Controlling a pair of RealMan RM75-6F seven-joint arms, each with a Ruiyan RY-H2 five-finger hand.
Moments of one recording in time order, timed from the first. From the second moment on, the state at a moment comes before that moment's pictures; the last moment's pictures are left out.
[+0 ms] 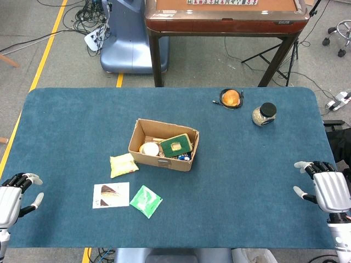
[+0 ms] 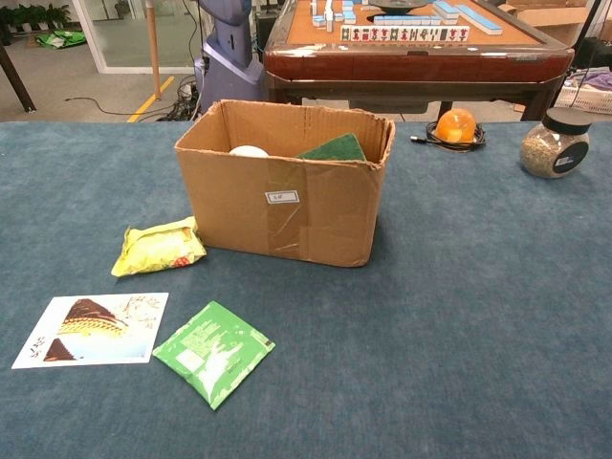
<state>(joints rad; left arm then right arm) -0.08 -1.17 -0.05 -1.50 1.59 1.59 0.00 0.10 -1.09 0.06 -1.62 -1.54 1.50 -0.06</state>
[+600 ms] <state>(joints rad) -0.10 -1.18 -0.03 -1.52 1.61 1.55 0.01 0.07 -1.09 0.06 -1.63 -1.56 1.56 -0.07</state>
